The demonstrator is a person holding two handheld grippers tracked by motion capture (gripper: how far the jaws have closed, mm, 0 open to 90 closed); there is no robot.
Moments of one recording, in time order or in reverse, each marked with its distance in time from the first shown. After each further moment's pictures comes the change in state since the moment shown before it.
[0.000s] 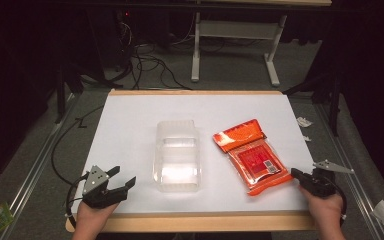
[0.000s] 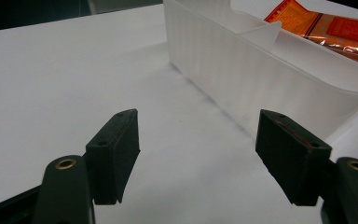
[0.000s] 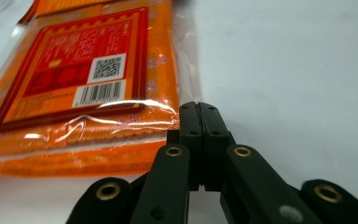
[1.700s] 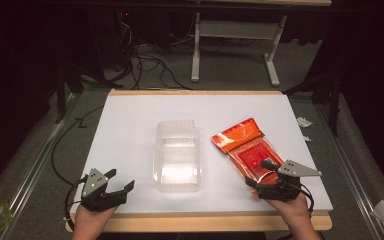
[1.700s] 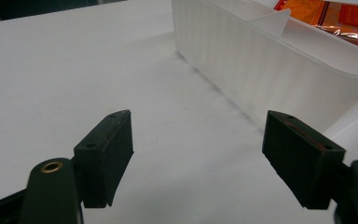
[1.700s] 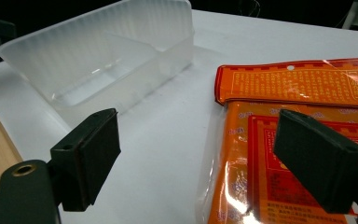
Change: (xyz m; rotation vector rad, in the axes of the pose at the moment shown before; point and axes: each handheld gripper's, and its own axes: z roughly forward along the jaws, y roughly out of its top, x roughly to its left) left arm -0.002 -0.004 -0.004 0.033 0.030 -0.006; right arm 0.113 0.028 0.002 -0.204 0.347 -0.259
